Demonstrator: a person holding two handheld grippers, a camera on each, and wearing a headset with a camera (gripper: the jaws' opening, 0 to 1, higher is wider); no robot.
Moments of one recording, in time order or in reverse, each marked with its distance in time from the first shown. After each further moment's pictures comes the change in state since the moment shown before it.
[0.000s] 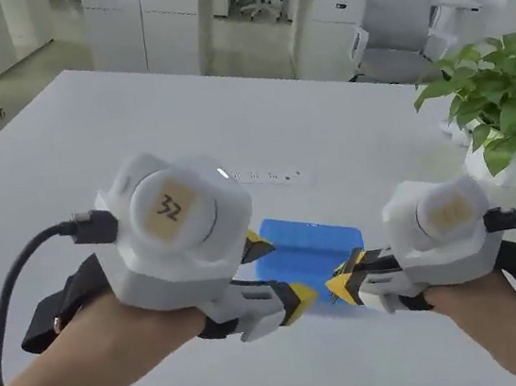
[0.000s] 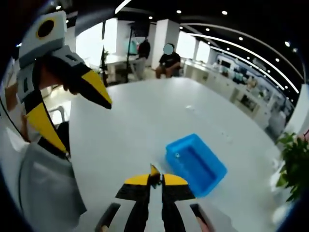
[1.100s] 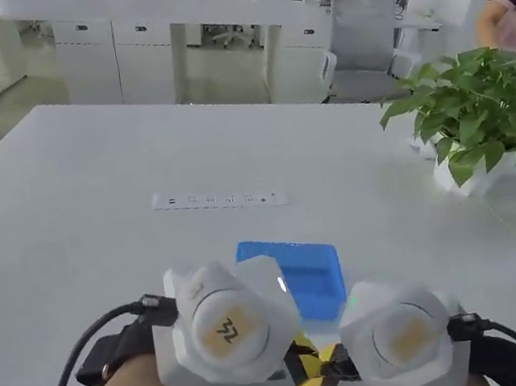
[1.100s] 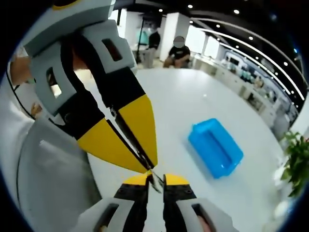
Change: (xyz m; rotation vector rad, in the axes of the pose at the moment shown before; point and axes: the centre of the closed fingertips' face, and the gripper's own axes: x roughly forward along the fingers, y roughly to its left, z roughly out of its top) left arm 0.043 -0.052 -0.041 0.335 0.101 -0.194; right arm 0.013 0.045 -0.053 -0.051 0.096 0.017
